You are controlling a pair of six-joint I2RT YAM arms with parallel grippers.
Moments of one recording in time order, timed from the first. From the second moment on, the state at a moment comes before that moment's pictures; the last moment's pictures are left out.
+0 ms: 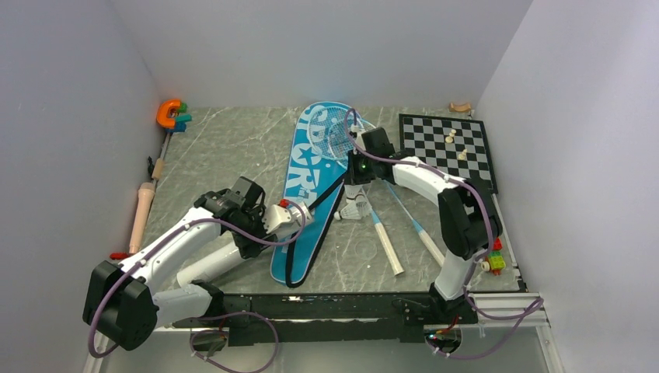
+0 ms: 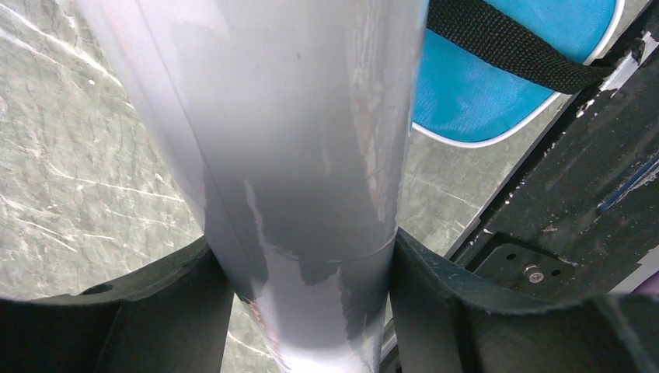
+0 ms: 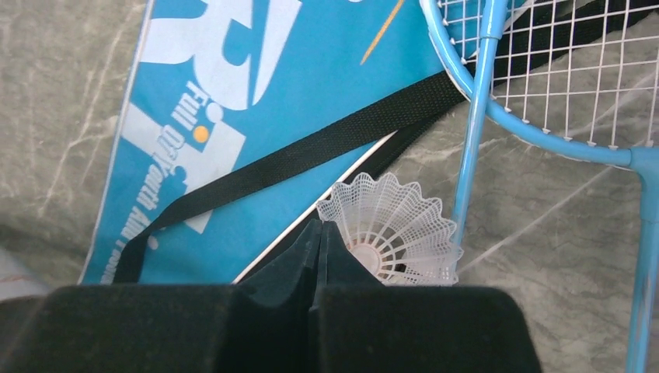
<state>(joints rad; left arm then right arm) -0.49 1.15 0.81 -0.94 0.19 0.64 0.46 1.80 1.22 -0.27 -0.27 0.27</state>
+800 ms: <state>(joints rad) -0.50 1.09 0.84 -0.83 0.26 0.60 0.61 1.21 1.03 -0.10 -0.36 0.59</state>
